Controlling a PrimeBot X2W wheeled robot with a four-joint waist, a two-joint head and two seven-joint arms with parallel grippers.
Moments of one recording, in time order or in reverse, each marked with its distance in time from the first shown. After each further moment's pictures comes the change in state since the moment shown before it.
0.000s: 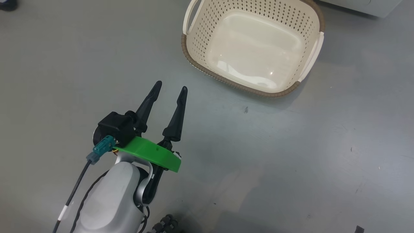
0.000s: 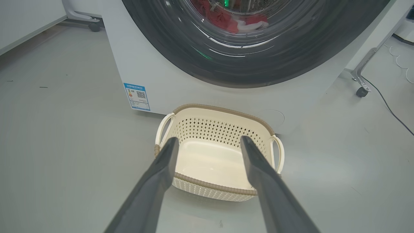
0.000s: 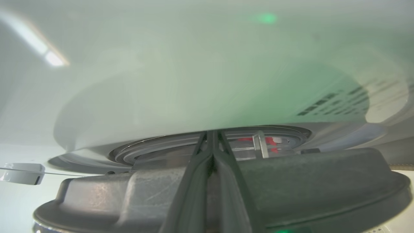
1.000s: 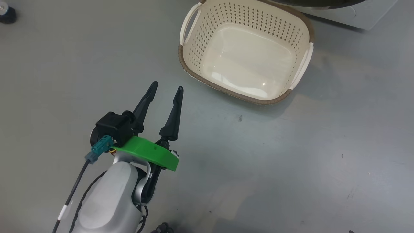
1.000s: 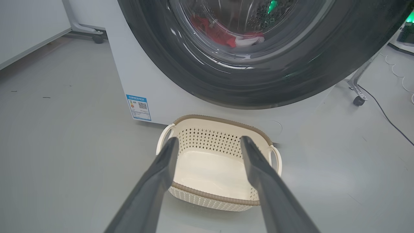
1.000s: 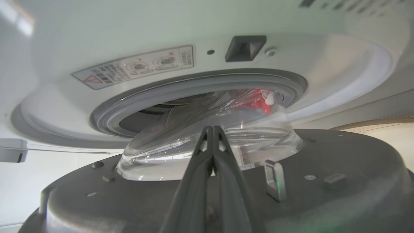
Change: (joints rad) left arm 0.000 0.000 0.012 0.015 0.005 0.008 0.000; right arm 0.043 0.039 0.014 0.096 0.019 0.000 0.083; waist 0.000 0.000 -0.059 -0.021
